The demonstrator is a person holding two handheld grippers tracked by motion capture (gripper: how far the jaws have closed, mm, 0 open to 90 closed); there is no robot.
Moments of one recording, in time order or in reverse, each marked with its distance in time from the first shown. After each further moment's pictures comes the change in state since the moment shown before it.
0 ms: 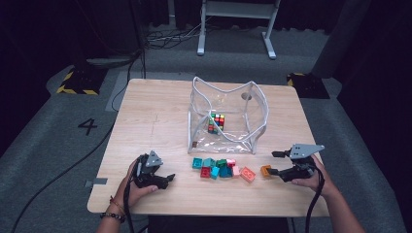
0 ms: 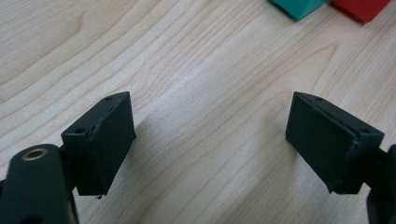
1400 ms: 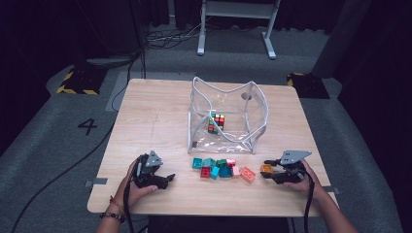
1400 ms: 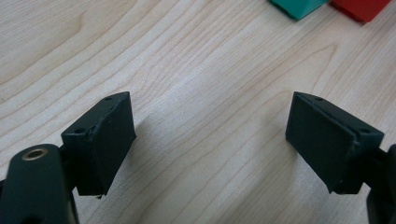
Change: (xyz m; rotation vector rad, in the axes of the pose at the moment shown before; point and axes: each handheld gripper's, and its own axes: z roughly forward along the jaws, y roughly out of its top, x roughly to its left) left arm 0.000 0.000 0.000 0.000 0.000 0.000; right arm -0.001 -0.030 0.035 0.049 0.014 0.018
